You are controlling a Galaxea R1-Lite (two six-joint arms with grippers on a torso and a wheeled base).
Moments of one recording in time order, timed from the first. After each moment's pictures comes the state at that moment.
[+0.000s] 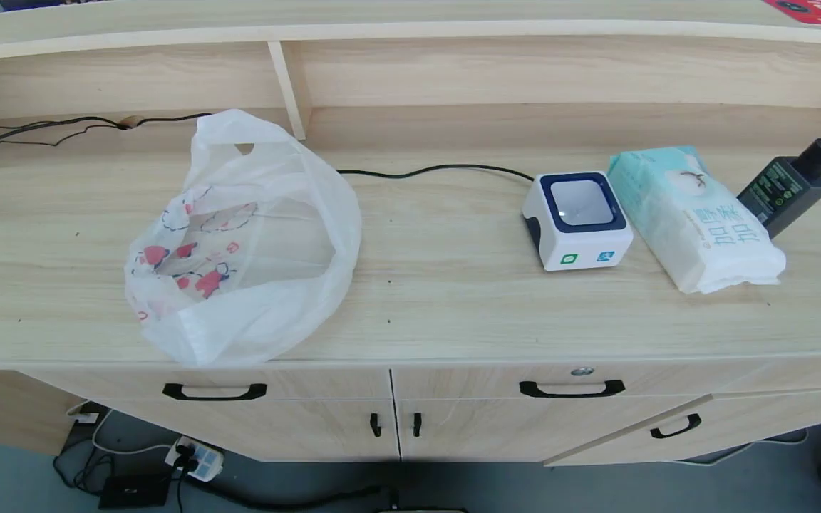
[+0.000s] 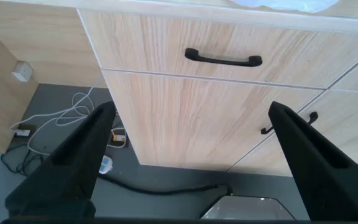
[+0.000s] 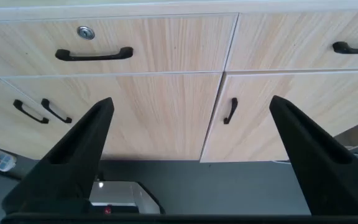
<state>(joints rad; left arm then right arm) 0.00 0.00 0.00 -0.02 0.02 0.00 0.00 0.00 0.00 0.00 0.01 0.00</state>
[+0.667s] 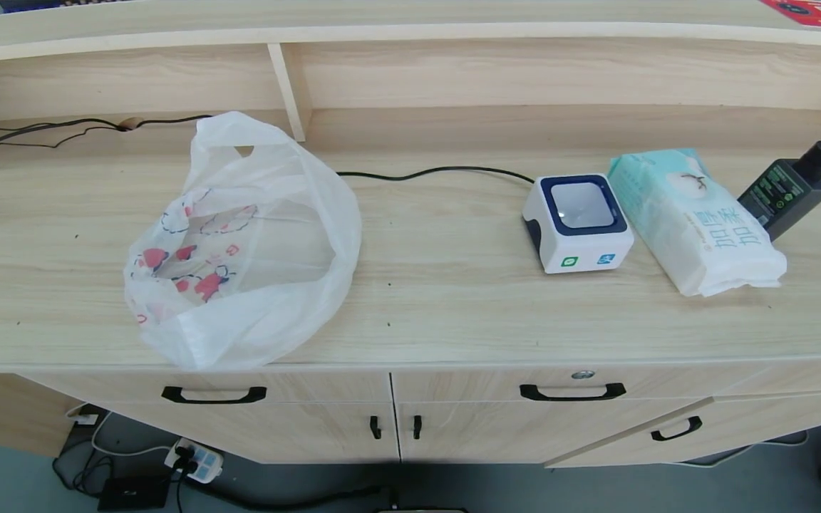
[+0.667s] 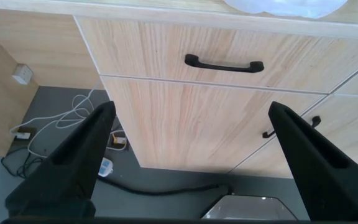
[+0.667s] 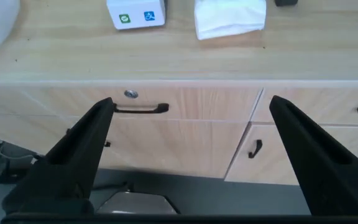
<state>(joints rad) 0.00 0.00 0.00 -0.02 0.02 0.00 0.00 0.37 -0.34 -0.04 0.14 0.06</state>
